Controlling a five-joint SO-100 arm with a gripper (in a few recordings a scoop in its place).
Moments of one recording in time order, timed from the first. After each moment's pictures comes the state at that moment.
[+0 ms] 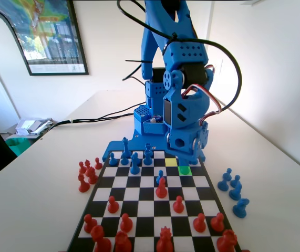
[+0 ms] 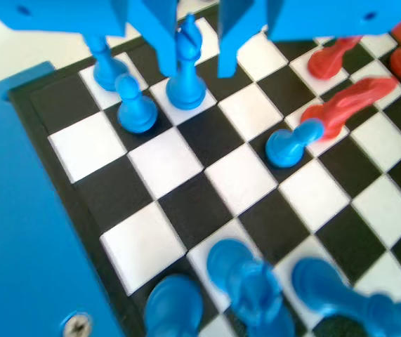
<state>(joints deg) -17.2 89.3 136.3 32.2 -129.6</state>
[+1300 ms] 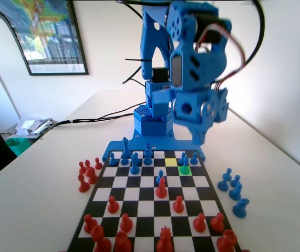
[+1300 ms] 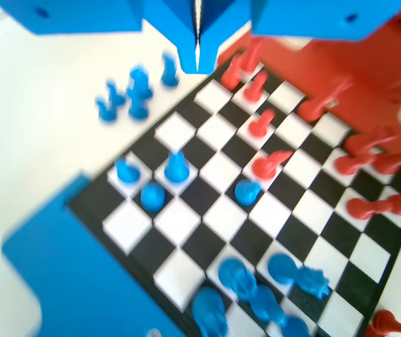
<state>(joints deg) -17.8 103.7 121.3 57.6 -111.7</state>
